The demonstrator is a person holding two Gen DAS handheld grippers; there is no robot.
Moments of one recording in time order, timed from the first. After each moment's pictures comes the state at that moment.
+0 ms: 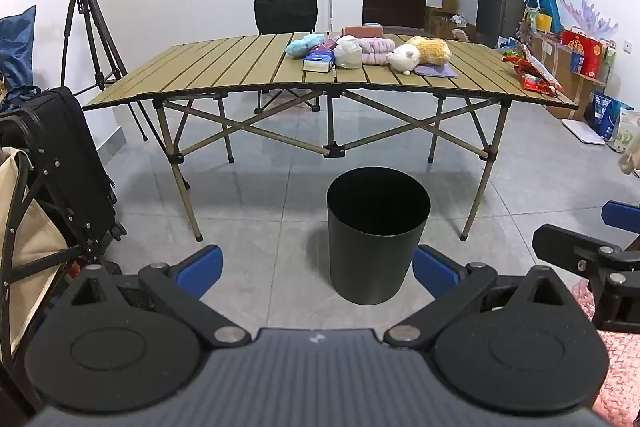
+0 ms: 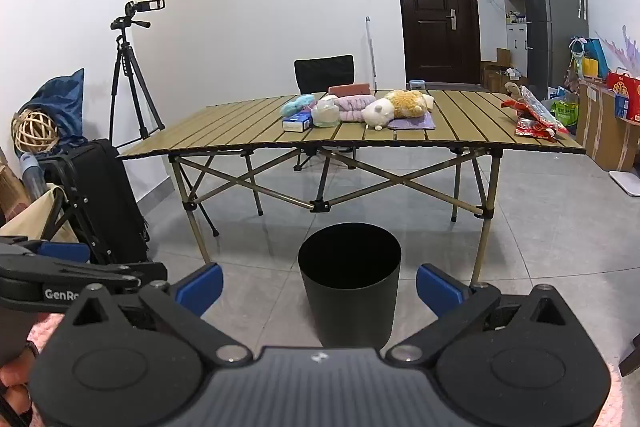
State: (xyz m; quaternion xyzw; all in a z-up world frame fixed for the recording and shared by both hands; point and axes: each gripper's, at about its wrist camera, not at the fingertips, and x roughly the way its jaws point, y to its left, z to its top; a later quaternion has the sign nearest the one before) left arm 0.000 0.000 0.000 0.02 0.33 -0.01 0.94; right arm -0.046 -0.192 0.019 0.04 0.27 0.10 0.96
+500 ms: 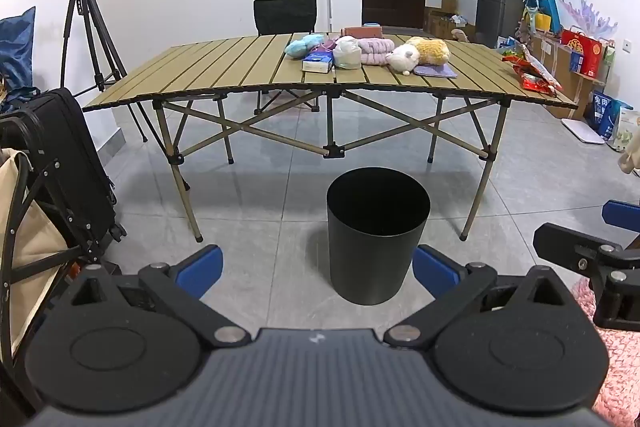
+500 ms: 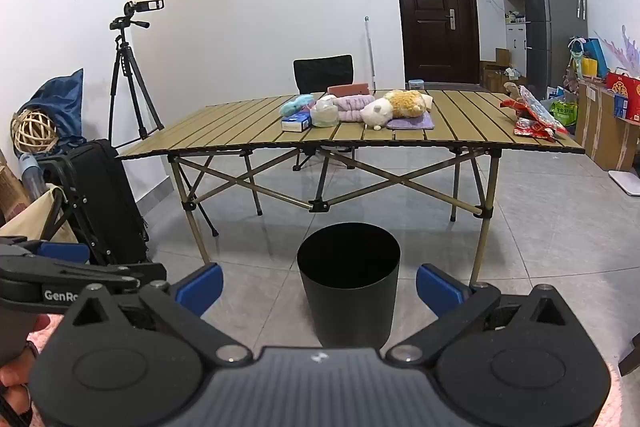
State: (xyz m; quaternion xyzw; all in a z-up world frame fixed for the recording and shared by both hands) left arm 0.000 0.000 0.000 0.02 0.33 -0.01 0.94; right arm -0.051 -0.194 0.021 0.04 0.26 0.11 0.96
